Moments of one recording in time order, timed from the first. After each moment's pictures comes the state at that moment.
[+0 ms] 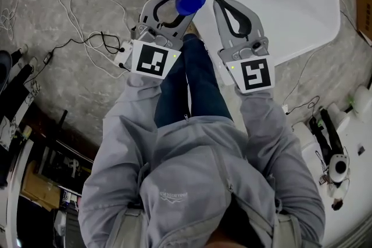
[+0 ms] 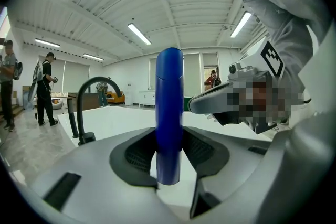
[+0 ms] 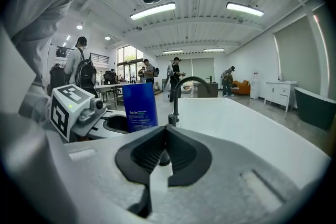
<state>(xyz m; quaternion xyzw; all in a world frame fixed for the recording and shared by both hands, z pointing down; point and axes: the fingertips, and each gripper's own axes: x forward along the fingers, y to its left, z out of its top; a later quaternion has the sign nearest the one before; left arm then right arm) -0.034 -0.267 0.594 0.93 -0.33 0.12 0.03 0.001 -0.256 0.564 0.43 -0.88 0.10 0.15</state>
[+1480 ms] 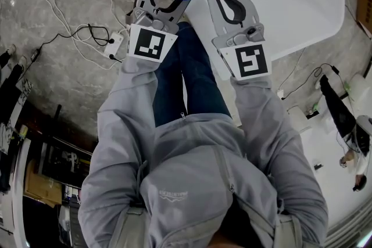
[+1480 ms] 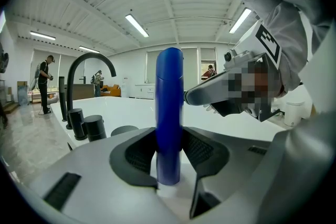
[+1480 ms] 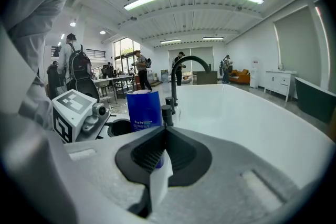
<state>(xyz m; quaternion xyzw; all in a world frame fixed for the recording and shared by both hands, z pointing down) -0.017 -0.279 0.669 0.94 -0.31 0.14 0.05 0.006 -0.270 0.625 0.43 -0.87 0.14 0.18</state>
